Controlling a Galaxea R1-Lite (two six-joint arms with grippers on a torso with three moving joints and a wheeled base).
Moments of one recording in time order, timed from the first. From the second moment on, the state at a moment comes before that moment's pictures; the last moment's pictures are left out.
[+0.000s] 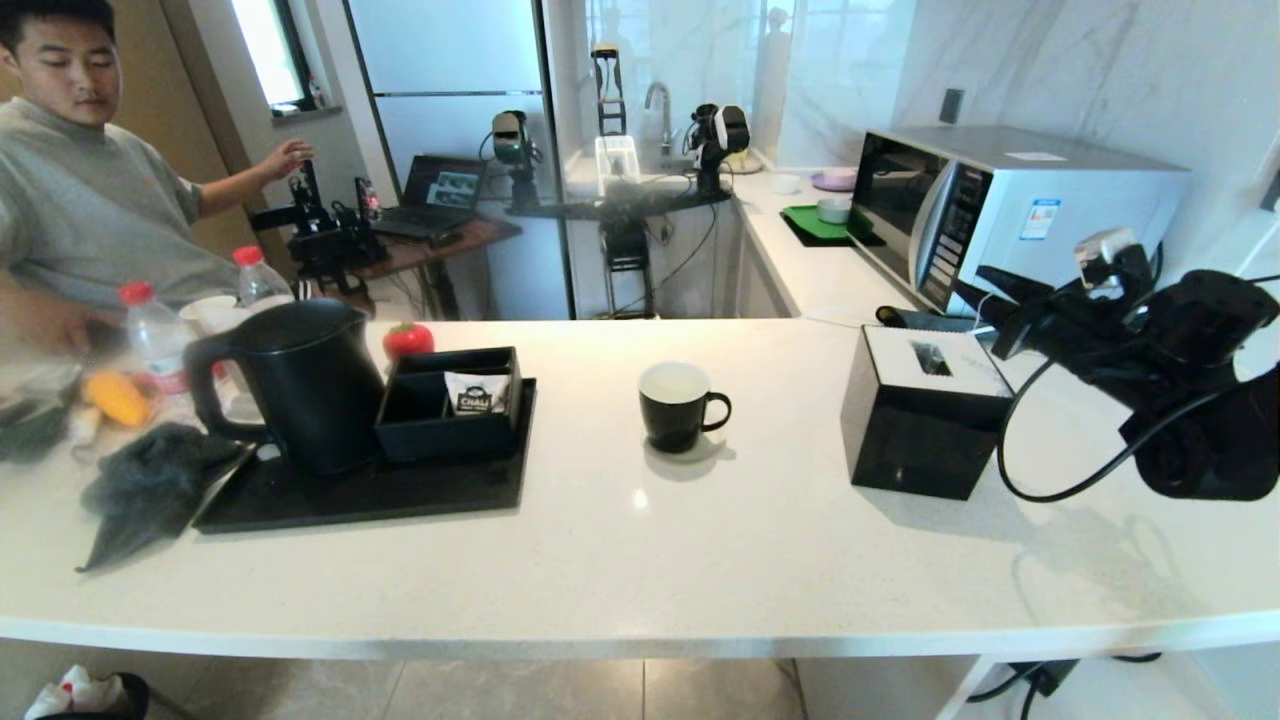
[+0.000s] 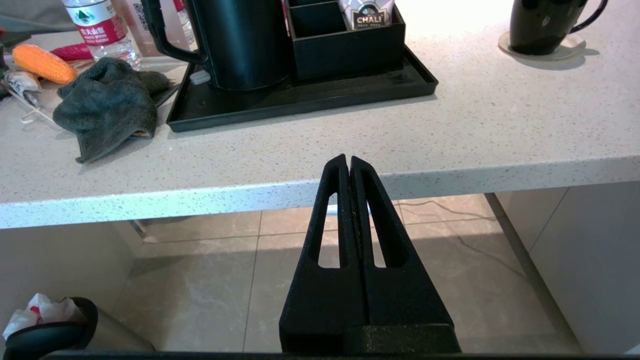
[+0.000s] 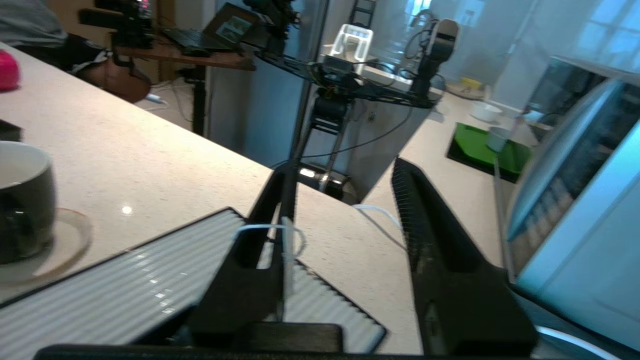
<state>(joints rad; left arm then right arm) 0.00 0.00 0.00 0.01 -0.02 0.07 -0.16 2.15 -1.07 -1.38 0.61 -0.08</state>
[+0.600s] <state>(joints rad) 0.00 0.00 0.00 0.01 -0.02 0.07 -0.32 2.21 -1.08 -1.39 0.61 -0.24</state>
